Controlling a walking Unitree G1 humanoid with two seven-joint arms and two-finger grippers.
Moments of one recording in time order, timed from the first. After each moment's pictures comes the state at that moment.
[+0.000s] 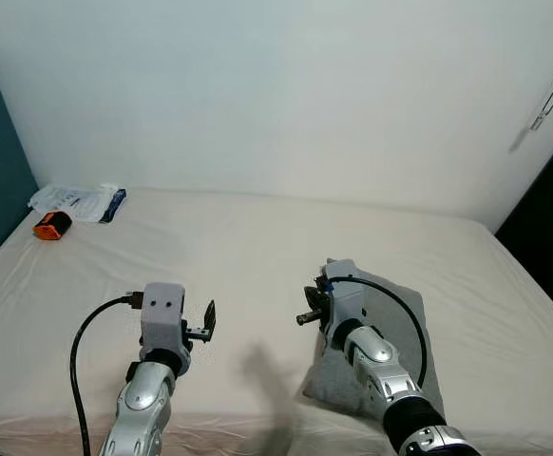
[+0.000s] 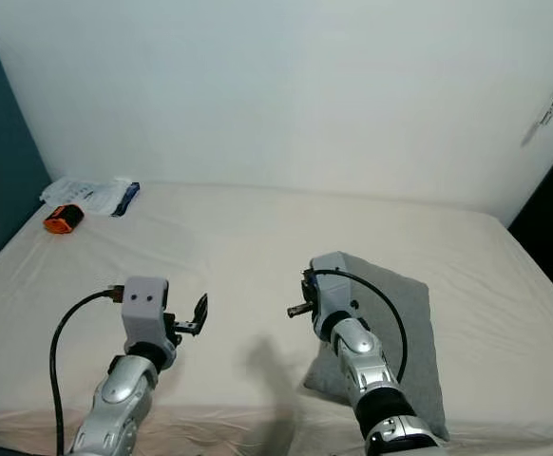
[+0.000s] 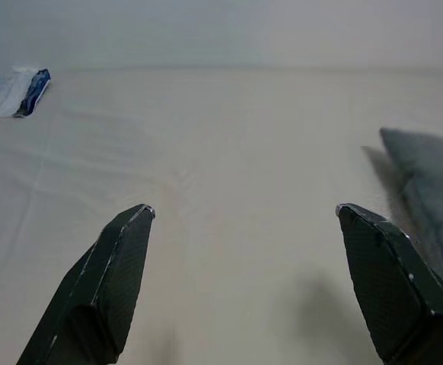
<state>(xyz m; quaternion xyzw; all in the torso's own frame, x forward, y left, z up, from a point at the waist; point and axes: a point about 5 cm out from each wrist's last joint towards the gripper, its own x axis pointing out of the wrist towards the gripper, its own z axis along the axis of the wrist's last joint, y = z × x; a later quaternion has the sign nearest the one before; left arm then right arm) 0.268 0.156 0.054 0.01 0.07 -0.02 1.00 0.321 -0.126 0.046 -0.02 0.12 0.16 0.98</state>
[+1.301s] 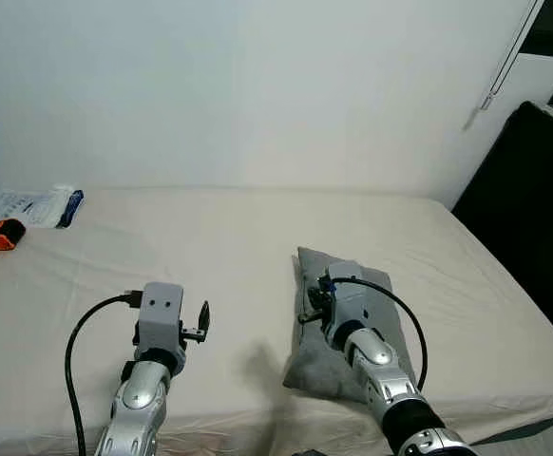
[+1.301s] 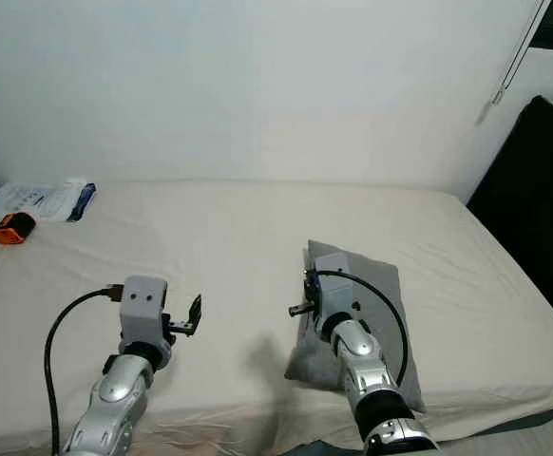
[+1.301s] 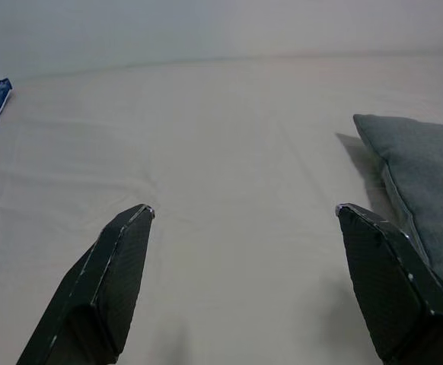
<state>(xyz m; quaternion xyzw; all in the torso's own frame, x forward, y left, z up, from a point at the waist) 0.268 0.157 0.053 0.03 0.07 -0.01 1.00 0.319 -0.127 0.045 -0.01 0.12 0.15 0.98</state>
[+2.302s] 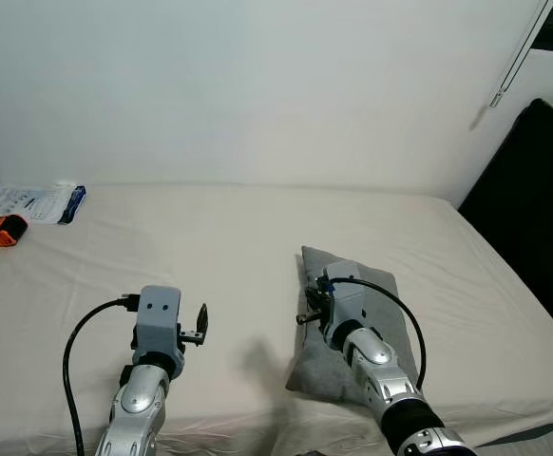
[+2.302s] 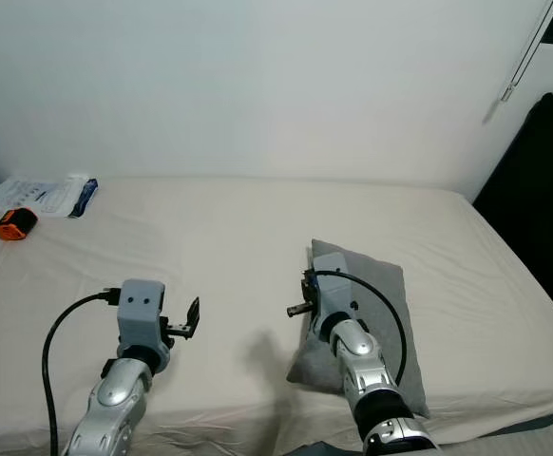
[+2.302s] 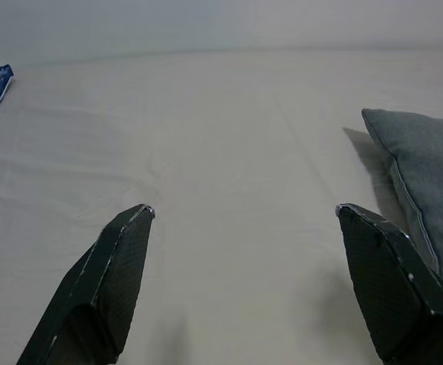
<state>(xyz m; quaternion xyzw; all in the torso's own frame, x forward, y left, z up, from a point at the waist) 0.265 0.155 0.051 0.02 0.08 -0.01 1.00 0.319 -0.125 0.046 -0.01 0.12 0.17 0.98</state>
